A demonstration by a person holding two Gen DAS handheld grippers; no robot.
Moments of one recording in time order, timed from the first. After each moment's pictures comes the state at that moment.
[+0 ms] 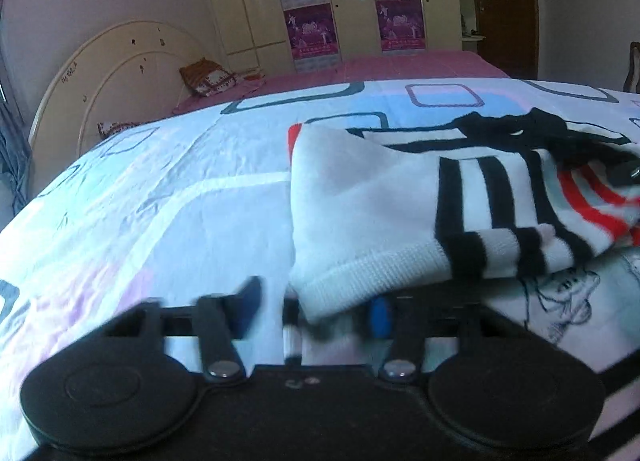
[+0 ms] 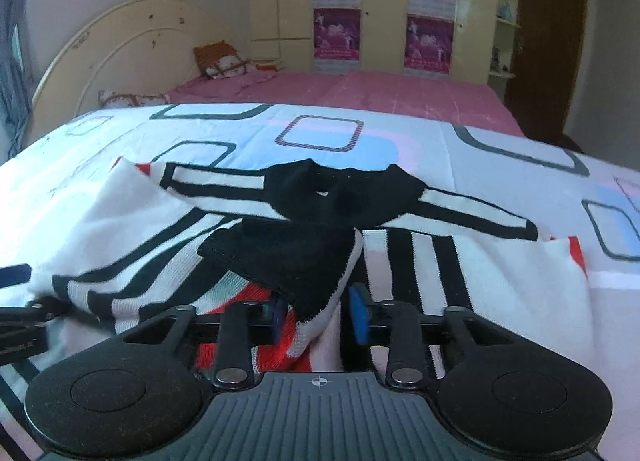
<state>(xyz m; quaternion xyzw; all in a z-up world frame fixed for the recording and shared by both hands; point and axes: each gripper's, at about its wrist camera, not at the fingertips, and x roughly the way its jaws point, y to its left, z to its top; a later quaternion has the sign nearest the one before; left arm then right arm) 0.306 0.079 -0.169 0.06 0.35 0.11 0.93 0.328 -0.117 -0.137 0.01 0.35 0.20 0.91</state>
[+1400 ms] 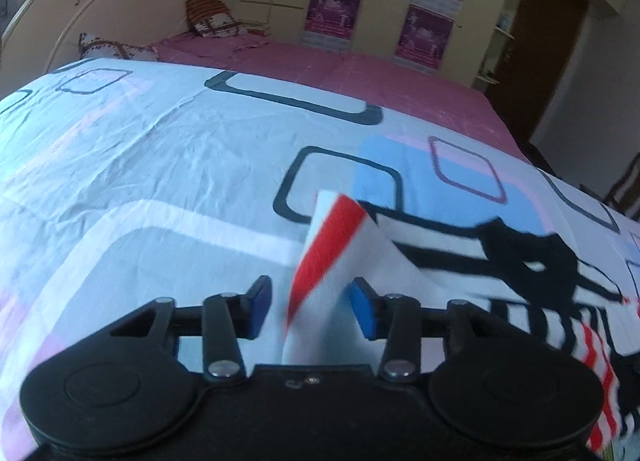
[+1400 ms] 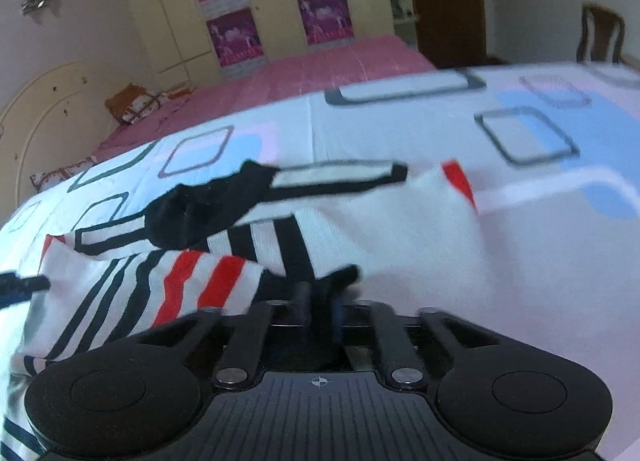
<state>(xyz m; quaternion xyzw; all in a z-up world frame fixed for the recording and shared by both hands) 0.403 0.135 -0.161 -0.13 0.38 0.09 0.91 0.338 -0.219 -0.142 0.12 0.37 0.10 0.91</state>
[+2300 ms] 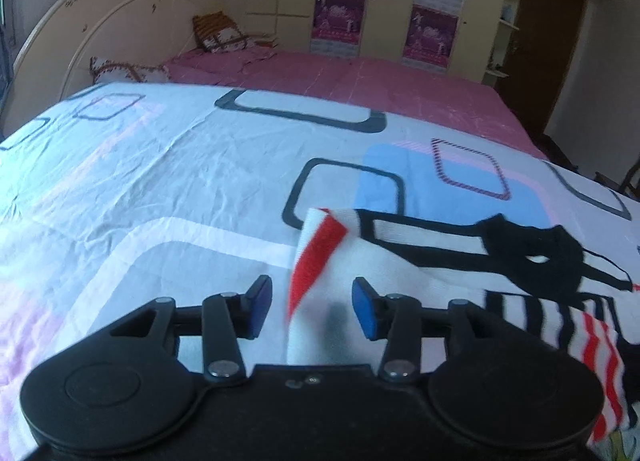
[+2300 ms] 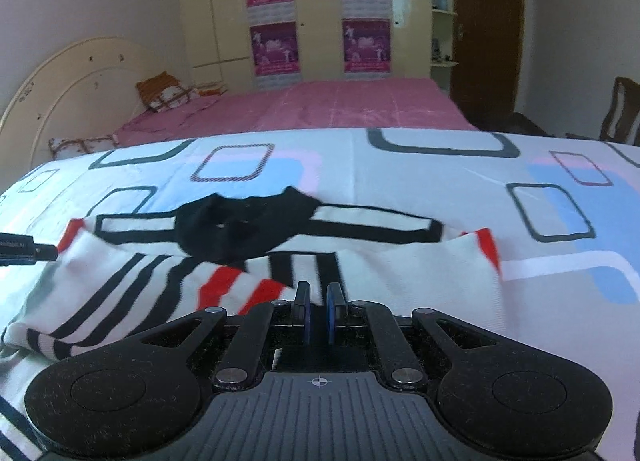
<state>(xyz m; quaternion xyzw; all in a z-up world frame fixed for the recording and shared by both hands) 0.382 0.116 -0.135 -0.08 0.37 0.11 0.92 0.340 -0.182 -0.129 0.05 0.35 0.14 0.93</state>
